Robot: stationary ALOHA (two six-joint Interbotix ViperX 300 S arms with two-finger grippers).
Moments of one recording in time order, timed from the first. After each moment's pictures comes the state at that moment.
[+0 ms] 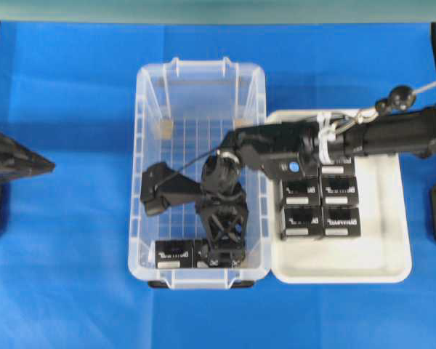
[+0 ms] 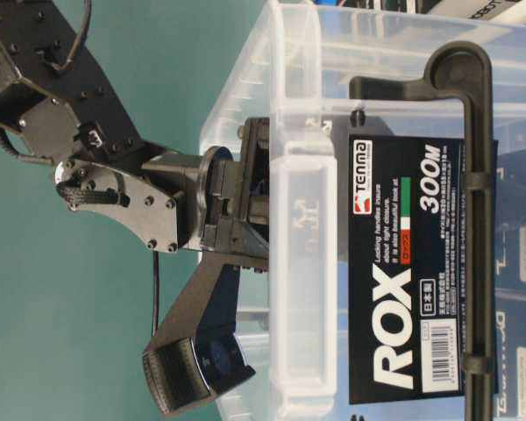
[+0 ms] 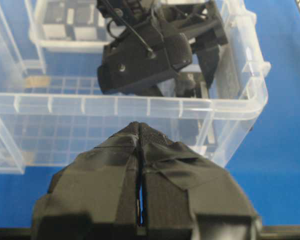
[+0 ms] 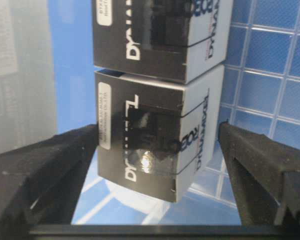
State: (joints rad) left arm 0.00 -1.06 0.99 0.01 0.40 -0.05; right arm -0.08 0.45 0.07 0.59 1.01 -0.44
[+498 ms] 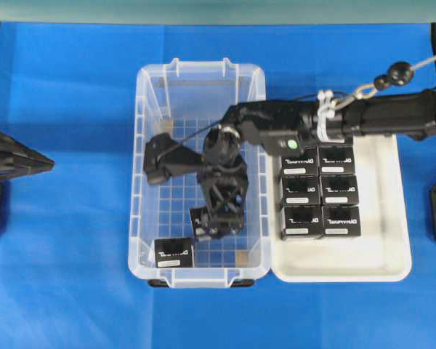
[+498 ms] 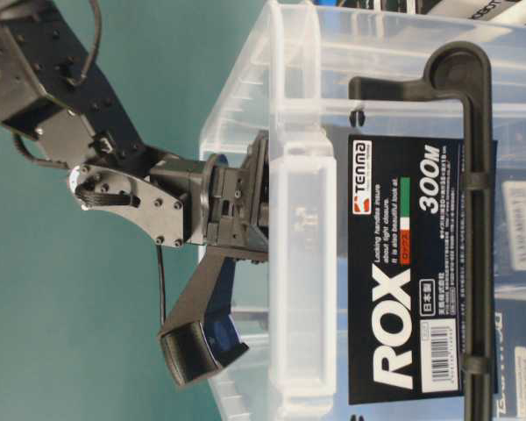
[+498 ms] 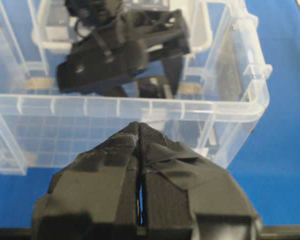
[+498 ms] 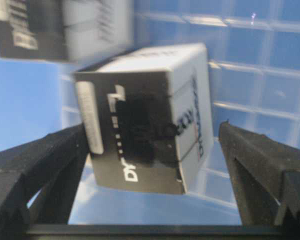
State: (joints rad) left arm 0.01 -1.07 0.99 0.01 0.40 -0.05; right arm -0.17 0.46 0.05 0.50 1.02 -0.44
